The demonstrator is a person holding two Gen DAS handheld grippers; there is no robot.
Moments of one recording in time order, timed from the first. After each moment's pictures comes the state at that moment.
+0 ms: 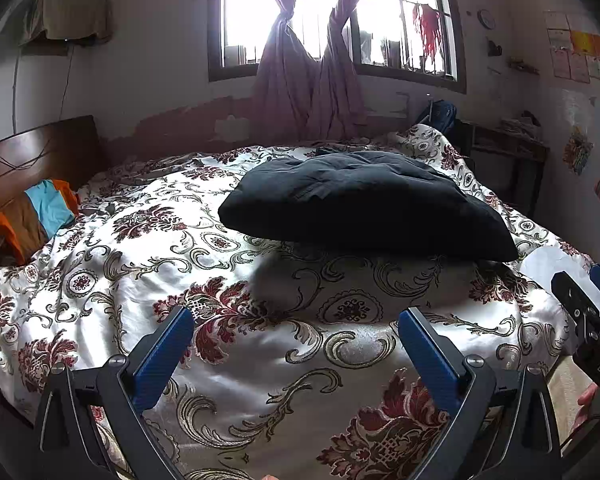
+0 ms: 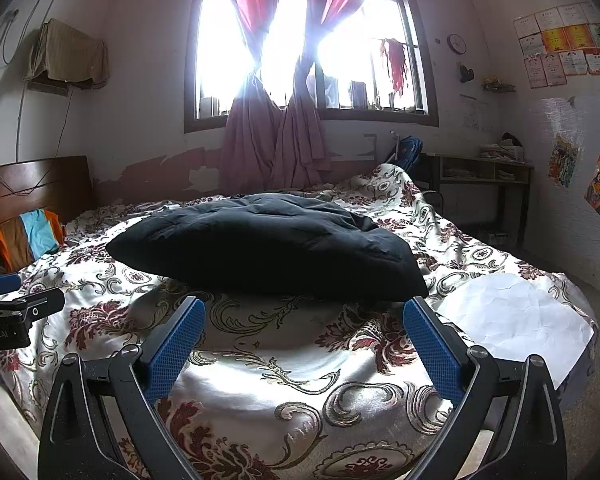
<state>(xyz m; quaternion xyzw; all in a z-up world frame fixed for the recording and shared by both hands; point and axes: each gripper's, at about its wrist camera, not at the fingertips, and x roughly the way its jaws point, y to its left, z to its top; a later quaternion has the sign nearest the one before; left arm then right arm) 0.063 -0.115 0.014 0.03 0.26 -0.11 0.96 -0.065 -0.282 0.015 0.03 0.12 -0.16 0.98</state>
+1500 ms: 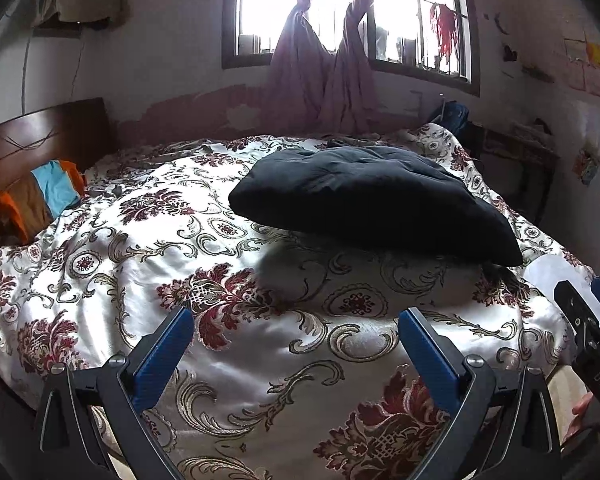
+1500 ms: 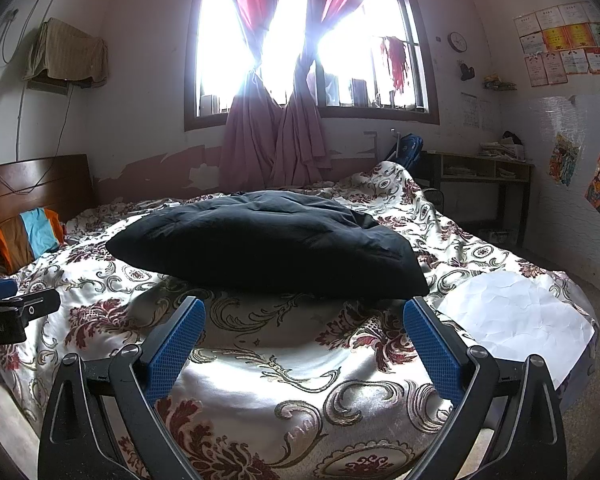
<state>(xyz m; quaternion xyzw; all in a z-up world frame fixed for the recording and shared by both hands) 0.070 -0.096 0.009 0.01 0.27 -0.10 0.96 -0.065 -0.281 0.014 0.03 0.12 -0.16 0.98</state>
